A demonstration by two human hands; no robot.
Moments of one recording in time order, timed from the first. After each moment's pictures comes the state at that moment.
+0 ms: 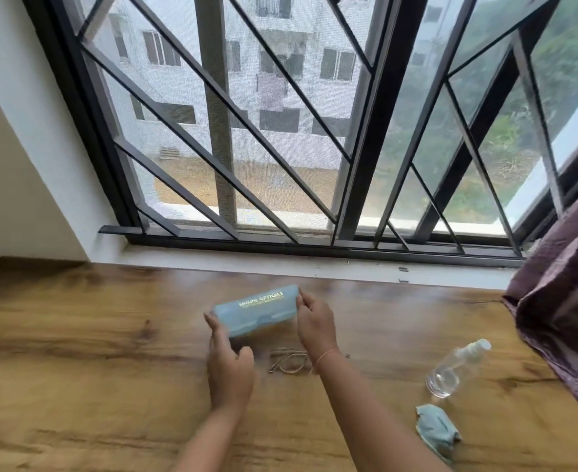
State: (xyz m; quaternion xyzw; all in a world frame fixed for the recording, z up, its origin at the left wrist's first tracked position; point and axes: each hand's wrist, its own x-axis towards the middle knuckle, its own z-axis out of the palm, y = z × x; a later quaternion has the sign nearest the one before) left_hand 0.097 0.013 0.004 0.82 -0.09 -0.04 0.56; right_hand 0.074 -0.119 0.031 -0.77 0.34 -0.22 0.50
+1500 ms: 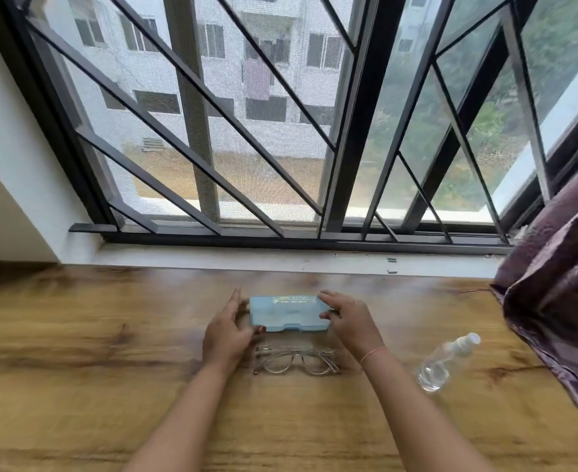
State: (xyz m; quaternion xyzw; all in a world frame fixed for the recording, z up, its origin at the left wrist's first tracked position) left_hand 0.156 -0.027 -0.027 0.85 -0.24 -0.09 0.47; right_hand 0.023 -0.199 0.021 -0.89 0.29 -0.12 0.33
